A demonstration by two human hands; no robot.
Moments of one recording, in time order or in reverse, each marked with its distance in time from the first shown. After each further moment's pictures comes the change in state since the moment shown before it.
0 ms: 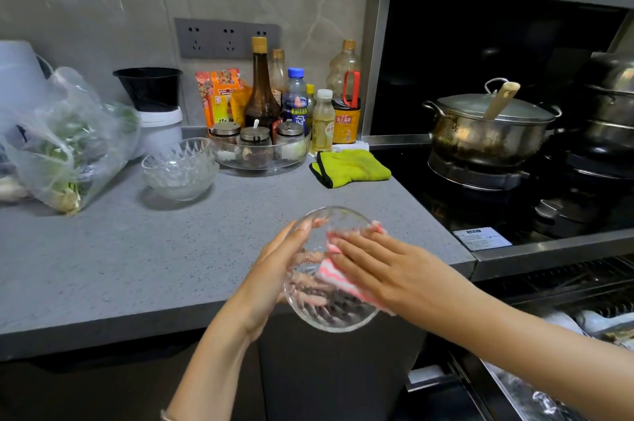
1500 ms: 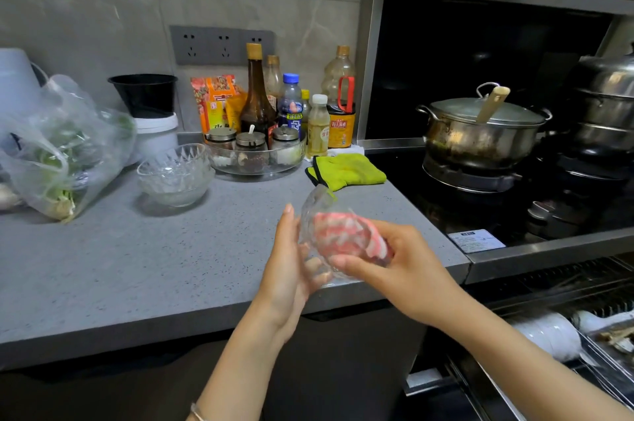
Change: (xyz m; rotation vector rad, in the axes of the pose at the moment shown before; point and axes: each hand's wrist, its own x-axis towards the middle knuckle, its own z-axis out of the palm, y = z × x) left_hand 0.009 0.003 0.030 -0.266 0.063 0.042; right_hand 0.027 -0.004 -0.051 1.563 0.180 0.867
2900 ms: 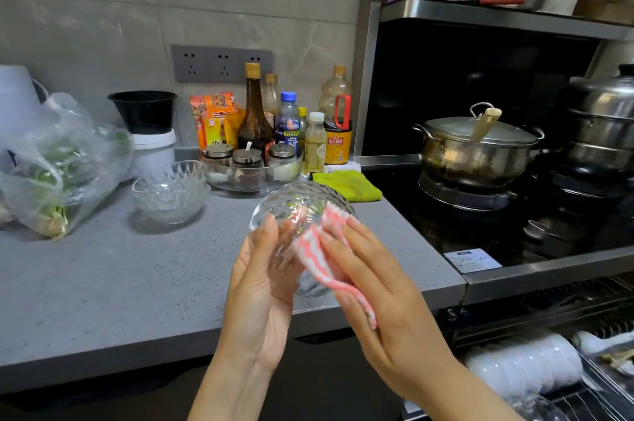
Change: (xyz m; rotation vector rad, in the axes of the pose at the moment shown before) left_hand -0.018 0.023 0.010 -0.455 0.190 0.236; right_hand -0.013 0.007 0.017 -0.565 0.190 -0.527
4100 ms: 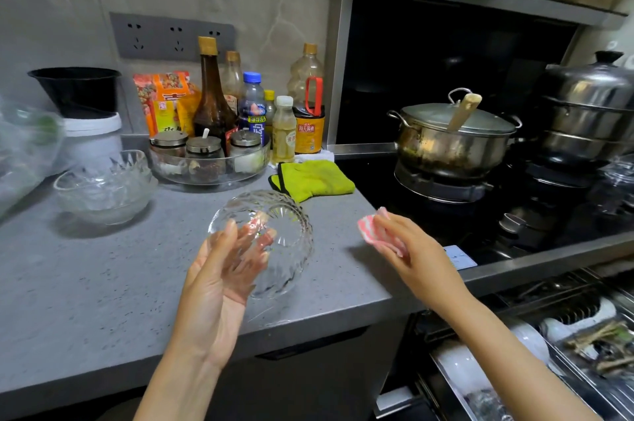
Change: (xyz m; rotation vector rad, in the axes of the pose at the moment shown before) left_hand 0.049 -0.031 -0.014 0.020 0.031 -0.018; right_hand -0.031 0.180 -0.019 -0.104 -0.100 0.484
